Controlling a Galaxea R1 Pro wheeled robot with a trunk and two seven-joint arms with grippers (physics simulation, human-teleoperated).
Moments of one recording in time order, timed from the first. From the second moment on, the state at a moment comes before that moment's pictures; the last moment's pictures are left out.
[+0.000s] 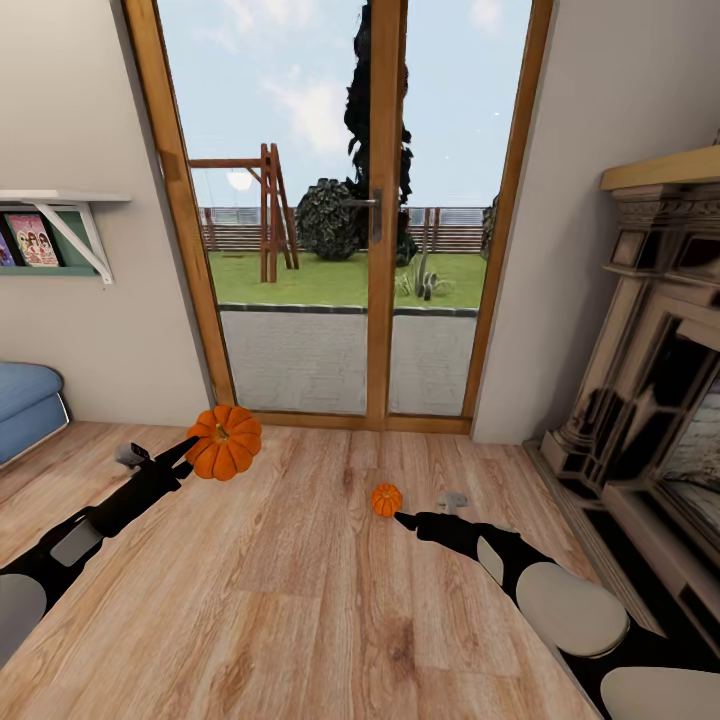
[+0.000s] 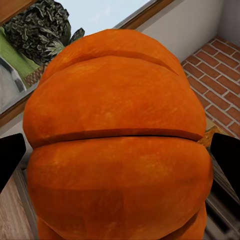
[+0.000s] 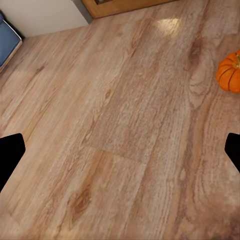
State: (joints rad) left arm -0.86 0.43 -0.29 -0.28 1.17 0.36 -1.36; right arm -0.91 0.05 -1.00 -0.14 0.83 0.05 0.65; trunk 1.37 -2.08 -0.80
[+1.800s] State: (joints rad) left arm -0.86 0.42 -0.30 -0.28 1.17 0.36 -1.35; right arm -0.91 0.05 -1.00 -0.14 0.83 0.05 0.65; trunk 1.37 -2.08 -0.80
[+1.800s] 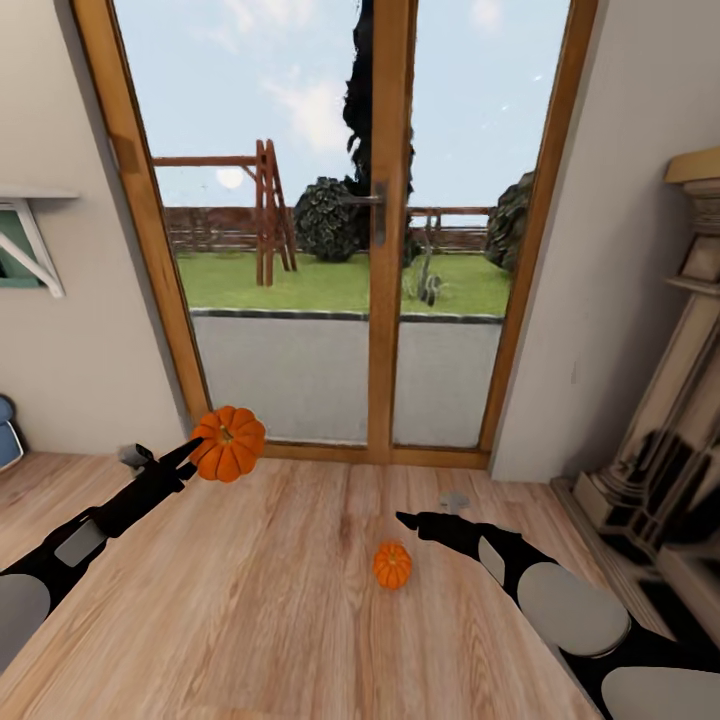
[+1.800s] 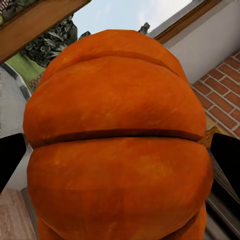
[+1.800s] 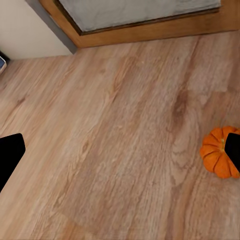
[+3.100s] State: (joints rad) left arm -0.86 0.42 -0.30 -0.28 1.17 0.36 -1.36; right arm -0.91 0.04 -1.01 -0.14 0.82 0.05 0.64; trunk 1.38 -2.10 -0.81
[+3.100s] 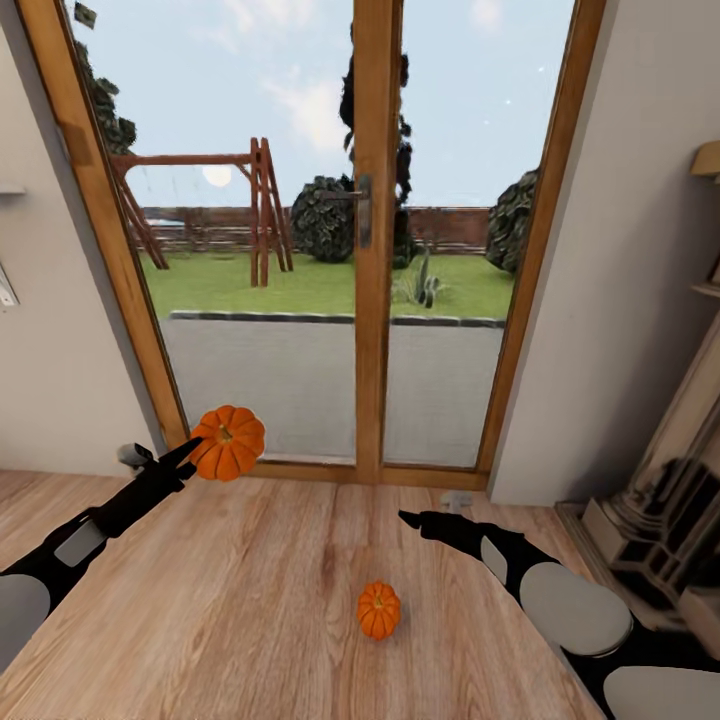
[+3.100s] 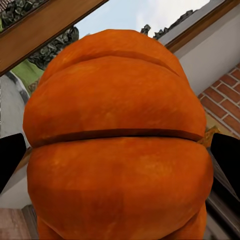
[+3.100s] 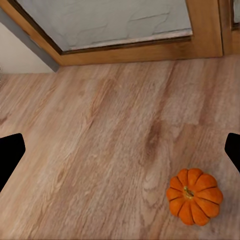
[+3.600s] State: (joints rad) left arm -0.86 0.42 -0.30 -0.28 1.16 0.36 -1.36; right arm -0.91 0.04 -1.01 -0.14 0.82 0.05 0.64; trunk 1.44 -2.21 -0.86
